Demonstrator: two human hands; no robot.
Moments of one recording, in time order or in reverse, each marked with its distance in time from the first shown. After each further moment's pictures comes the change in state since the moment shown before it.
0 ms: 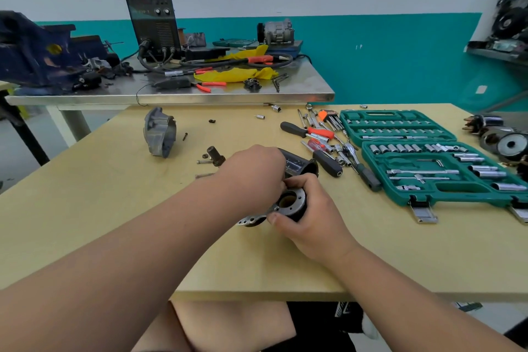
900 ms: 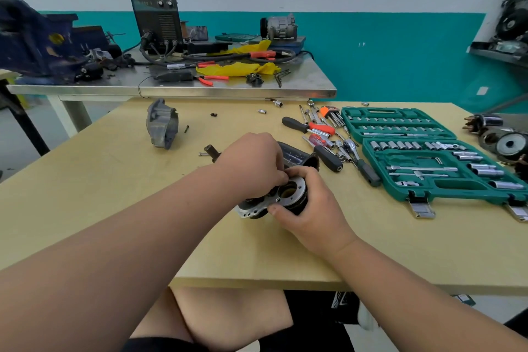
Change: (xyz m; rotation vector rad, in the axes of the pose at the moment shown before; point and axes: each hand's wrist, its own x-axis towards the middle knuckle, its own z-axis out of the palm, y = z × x) left_hand -0.003 -0.006 -0.001 -0.270 0.059 -0.032; right_hand -0.003 -0.001 -0.001 -0.039 -0.006 -0.028
